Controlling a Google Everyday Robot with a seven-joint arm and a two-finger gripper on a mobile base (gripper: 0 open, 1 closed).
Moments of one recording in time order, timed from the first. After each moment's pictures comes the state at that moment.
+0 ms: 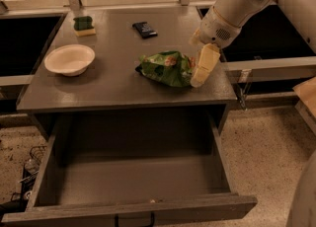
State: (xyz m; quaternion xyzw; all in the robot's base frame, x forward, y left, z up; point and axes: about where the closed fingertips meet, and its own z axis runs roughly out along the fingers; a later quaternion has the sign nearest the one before) arm 0.609 -0.105 0.882 -0.65 0.73 0.13 0.18
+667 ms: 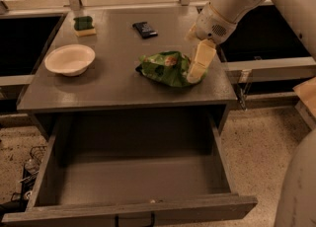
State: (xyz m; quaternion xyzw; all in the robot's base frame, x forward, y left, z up) arm 0.618 -0.096 0.887 -0.66 0.72 0.14 0.19
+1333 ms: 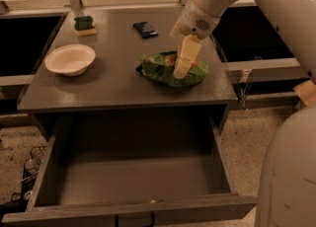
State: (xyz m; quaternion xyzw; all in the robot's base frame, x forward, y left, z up) arm 0.628 -0.057 0.894 -0.68 0.69 0.14 0.19
